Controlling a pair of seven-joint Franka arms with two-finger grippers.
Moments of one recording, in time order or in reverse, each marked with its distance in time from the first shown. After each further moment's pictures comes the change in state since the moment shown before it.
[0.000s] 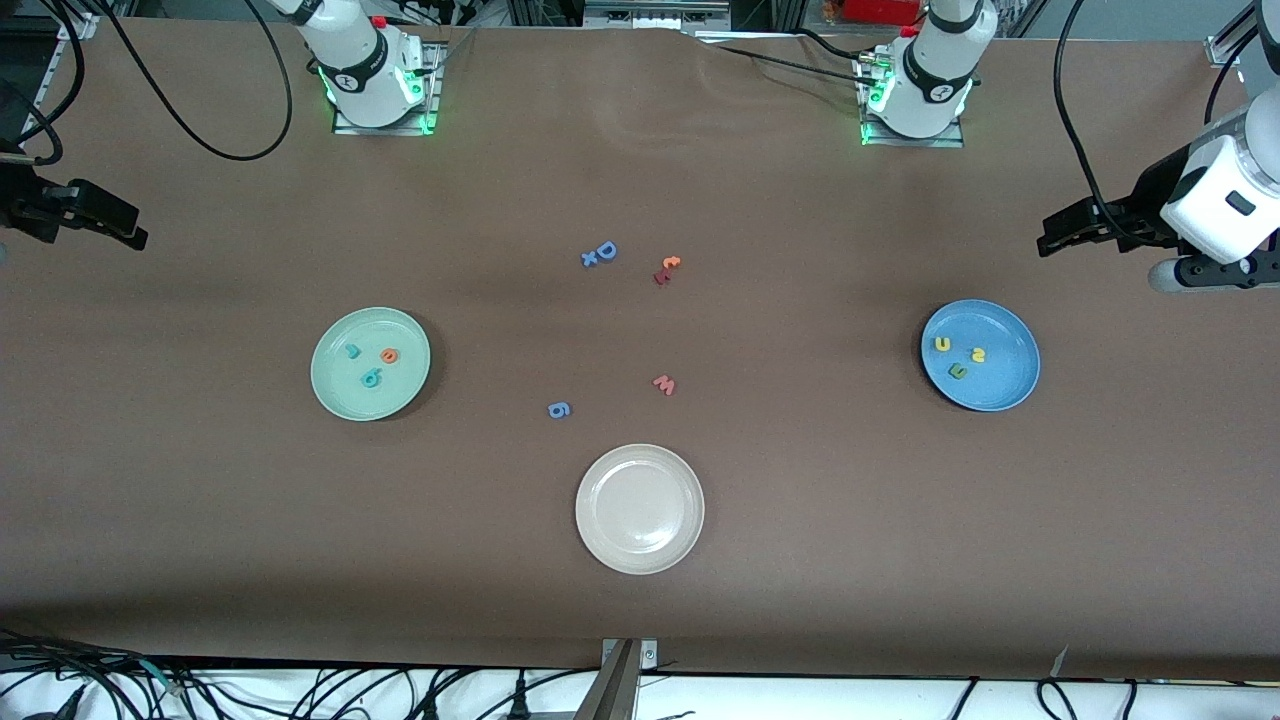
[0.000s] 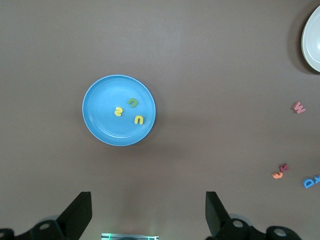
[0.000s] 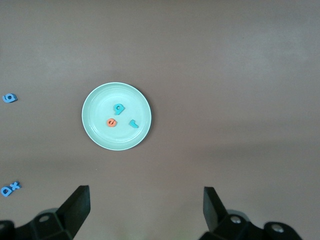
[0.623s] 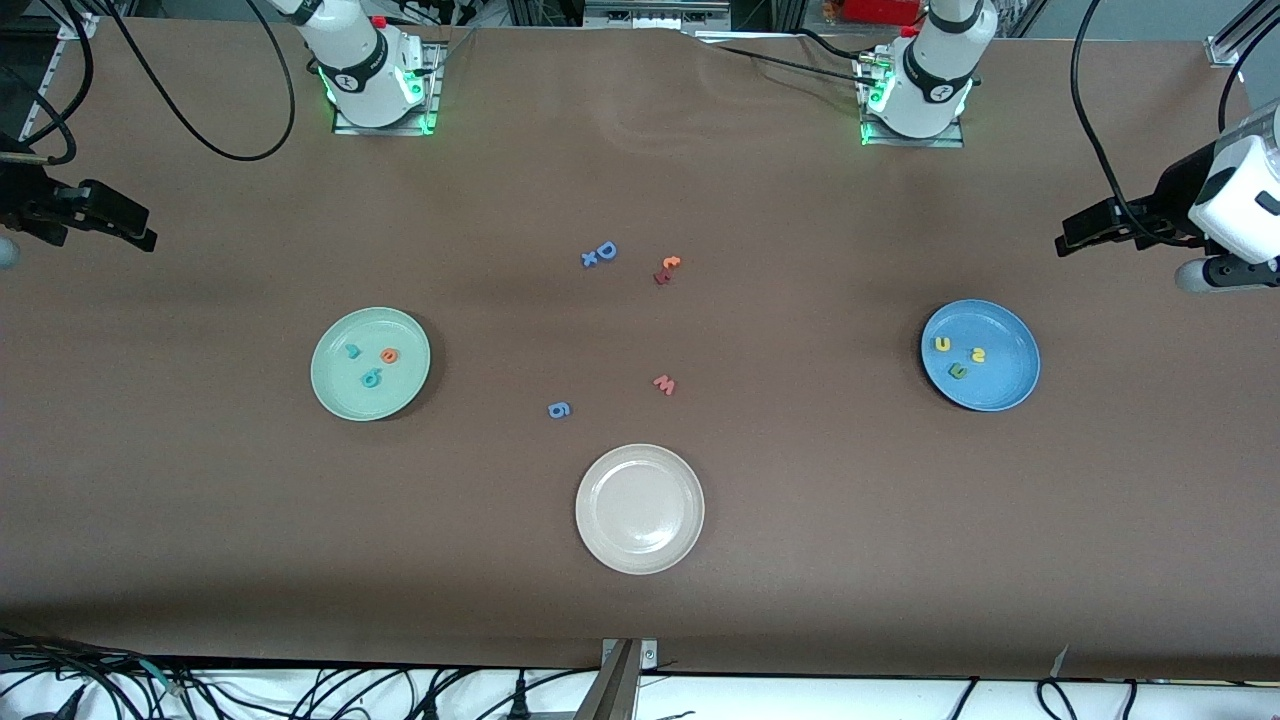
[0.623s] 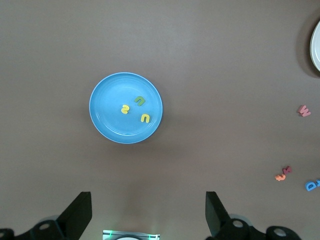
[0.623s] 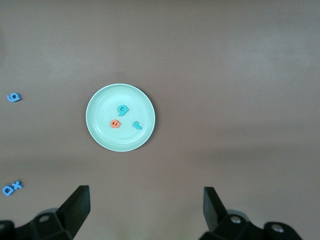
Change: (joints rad) left arm 0.002 -0.002 0.030 -0.005 0.000 -0.011 0.003; right arm 0.000 0.000 0.014 0.000 0.000 0.005 0.000
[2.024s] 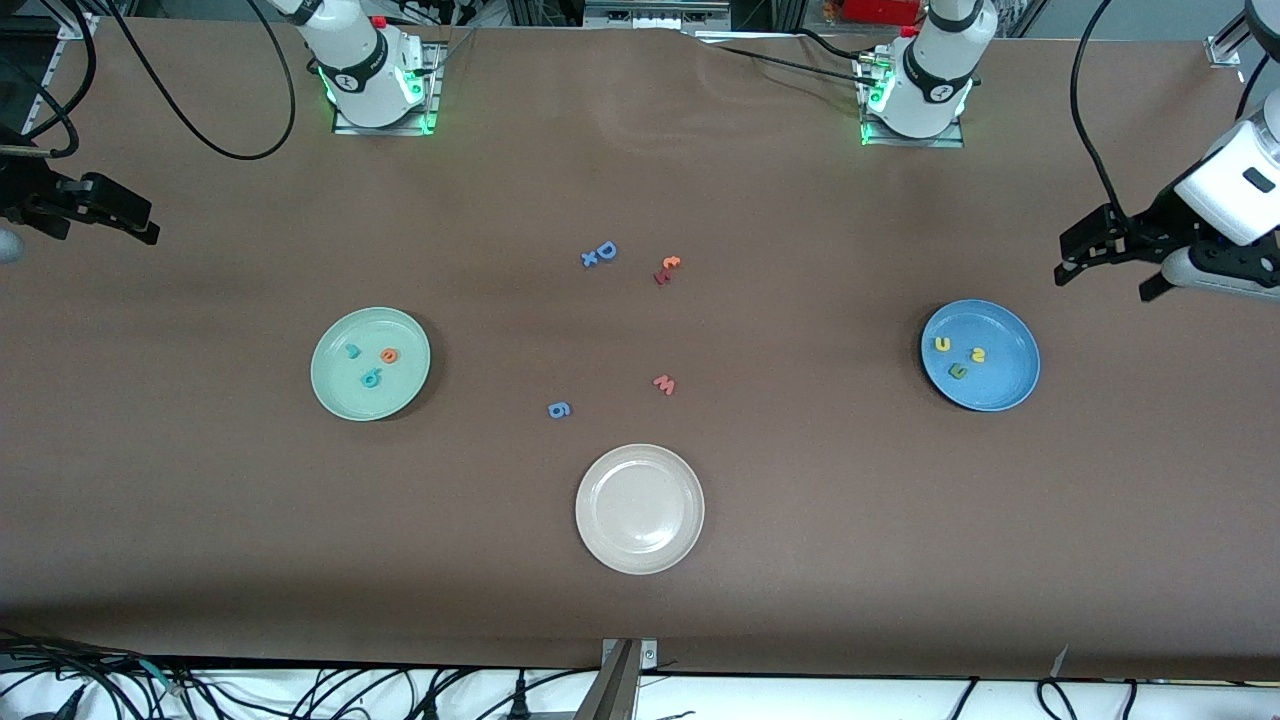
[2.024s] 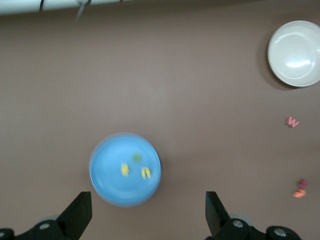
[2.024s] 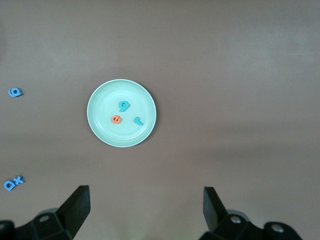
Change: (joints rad) left arm -0.053 -0.050 0.034 -0.072 -0.001 0.205 0.161; right arm 0.001 -0.006 0.009 0.000 0.001 -0.013 0.000
